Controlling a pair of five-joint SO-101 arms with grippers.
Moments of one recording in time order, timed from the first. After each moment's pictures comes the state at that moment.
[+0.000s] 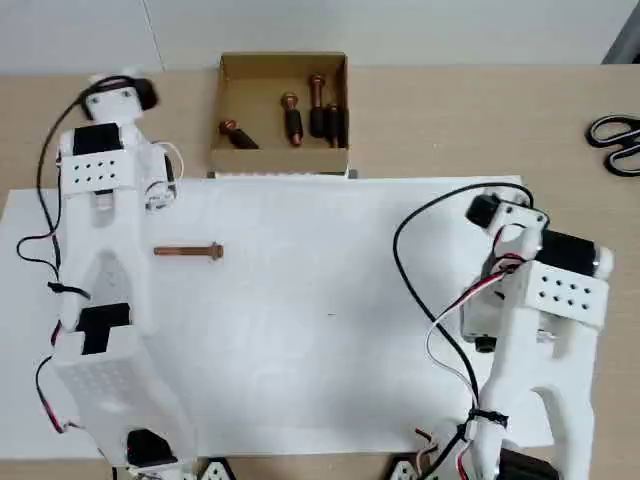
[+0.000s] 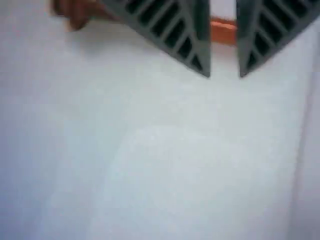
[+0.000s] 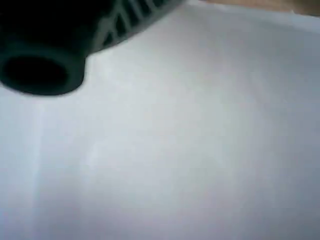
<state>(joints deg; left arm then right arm) -12.6 23.5 -20.0 86.2 1.8 12.8 -26.0 29.1 96.4 11.5</state>
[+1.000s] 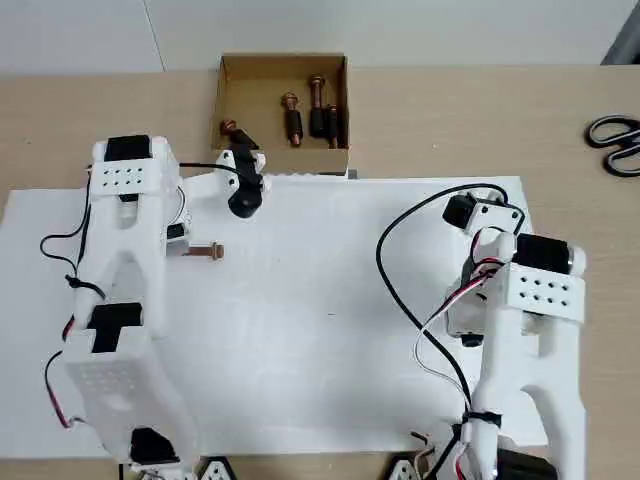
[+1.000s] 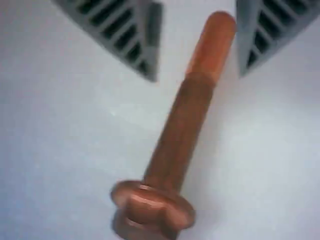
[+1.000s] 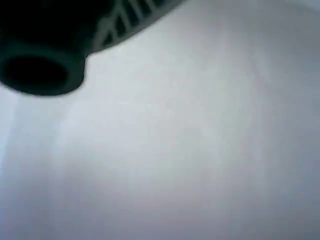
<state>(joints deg) -8.7 23.5 -12.8 90.9 -75.6 9.2 -26.0 33.2 90.7 11.5</state>
